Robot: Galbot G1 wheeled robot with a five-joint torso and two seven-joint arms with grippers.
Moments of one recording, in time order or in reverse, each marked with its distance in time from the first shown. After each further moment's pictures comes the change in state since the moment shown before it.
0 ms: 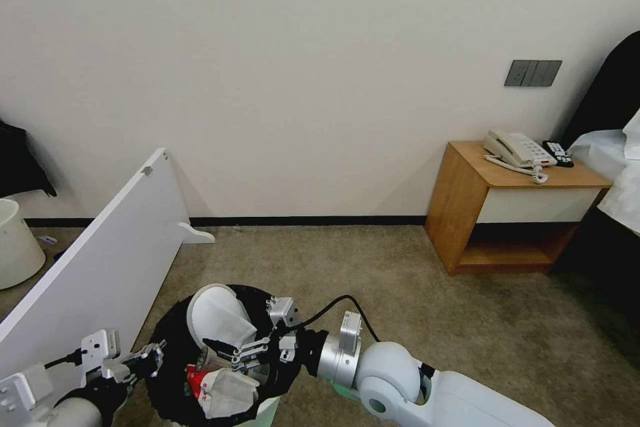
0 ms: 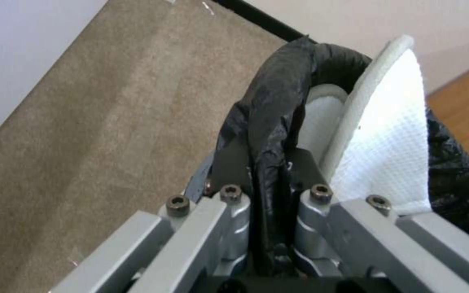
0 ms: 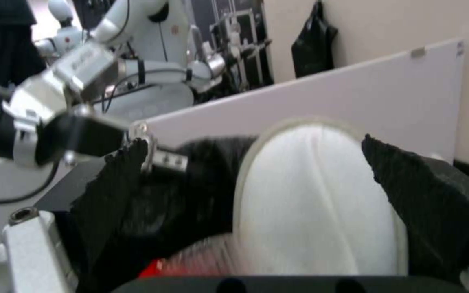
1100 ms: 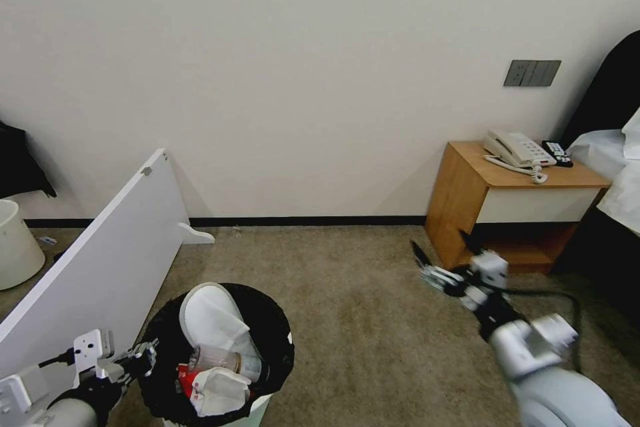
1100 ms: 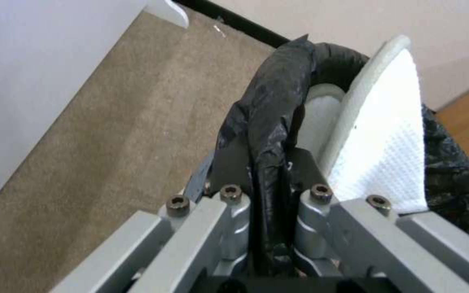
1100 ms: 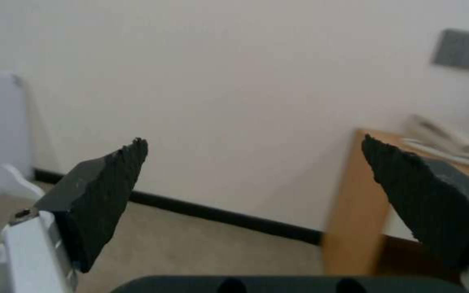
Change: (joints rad) left arm -0.005 -0.020 -0.014 0.000 0.105 -0.007 0.049; right arm -1.010 -0.054 1.179 0.354 -0.435 0.073 0.315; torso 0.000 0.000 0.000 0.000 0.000
